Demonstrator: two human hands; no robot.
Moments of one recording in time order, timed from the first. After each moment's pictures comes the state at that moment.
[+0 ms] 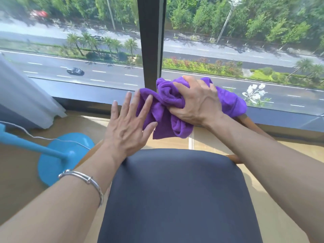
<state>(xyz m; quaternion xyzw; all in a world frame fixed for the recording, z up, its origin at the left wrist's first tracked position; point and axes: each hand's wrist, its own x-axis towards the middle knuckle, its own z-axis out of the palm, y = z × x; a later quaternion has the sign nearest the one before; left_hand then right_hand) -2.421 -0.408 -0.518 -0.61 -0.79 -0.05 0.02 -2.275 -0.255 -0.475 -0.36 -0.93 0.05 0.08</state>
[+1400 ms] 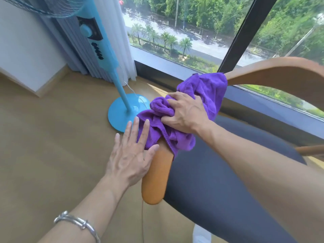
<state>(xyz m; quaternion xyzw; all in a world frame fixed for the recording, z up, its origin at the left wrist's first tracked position) -2.382 -0.769 -0.534 -0.37 -0.92 -0.09 -0.12 -2.368 -0.559 -0.515 -0.15 -0.98 0.12 0.00</state>
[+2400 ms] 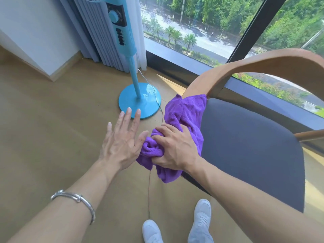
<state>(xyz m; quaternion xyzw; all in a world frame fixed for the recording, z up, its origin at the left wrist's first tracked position) -2.372 -0.866 -0.510 -0.34 -0.93 -0.08 -0.12 -2.278 -0.716 -0.530 -0.04 -0.99 0.15 0.07</state>
